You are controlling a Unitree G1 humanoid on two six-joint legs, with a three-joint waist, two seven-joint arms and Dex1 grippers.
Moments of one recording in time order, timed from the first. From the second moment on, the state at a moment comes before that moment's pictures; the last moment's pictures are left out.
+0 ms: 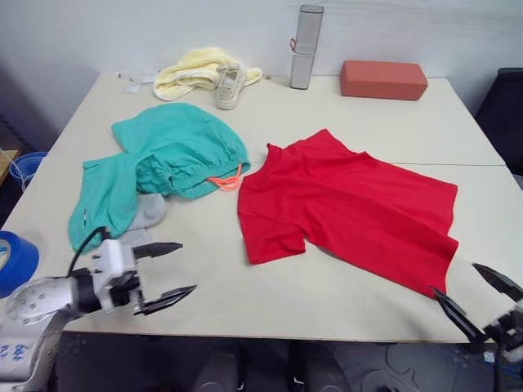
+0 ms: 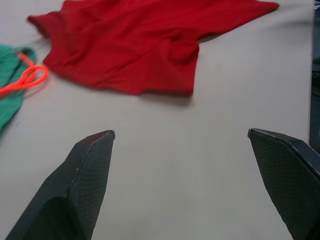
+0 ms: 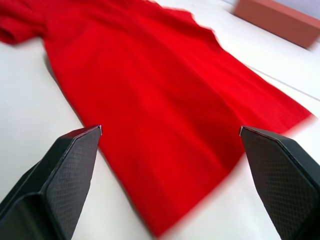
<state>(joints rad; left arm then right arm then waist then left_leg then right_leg) 0.16 0.77 0.25 -0.36 -0.51 0.19 -1.04 0.61 -0.50 -0.65 -0.18 0.50 -0.25 0.90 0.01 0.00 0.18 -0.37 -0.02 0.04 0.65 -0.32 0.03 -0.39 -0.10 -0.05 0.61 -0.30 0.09</state>
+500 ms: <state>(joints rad) -0.18 0.79 -0.11 -0.25 -0.19 0.14 -1.02 0.65 -0.62 -0.55 -0.21 0.47 -0.29 1.09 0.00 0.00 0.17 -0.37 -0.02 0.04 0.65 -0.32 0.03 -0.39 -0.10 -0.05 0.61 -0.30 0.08</state>
